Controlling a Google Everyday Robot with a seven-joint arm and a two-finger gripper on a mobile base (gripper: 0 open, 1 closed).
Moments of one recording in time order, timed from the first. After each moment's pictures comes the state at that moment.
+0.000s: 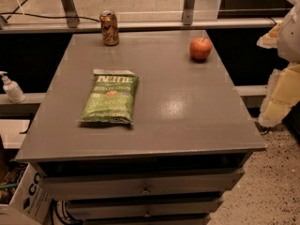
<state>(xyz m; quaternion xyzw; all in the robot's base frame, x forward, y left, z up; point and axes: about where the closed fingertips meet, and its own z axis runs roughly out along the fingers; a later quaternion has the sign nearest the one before) 0.438 -0.217 0.976 -0.60 0.78 -0.03 0.16</state>
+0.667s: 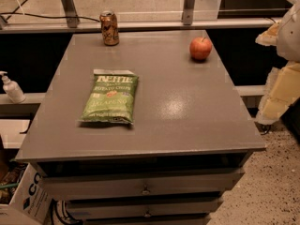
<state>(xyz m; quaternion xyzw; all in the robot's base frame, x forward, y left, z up) 0.444 -0.215 0.977 -0.61 0.78 -0.04 0.17</state>
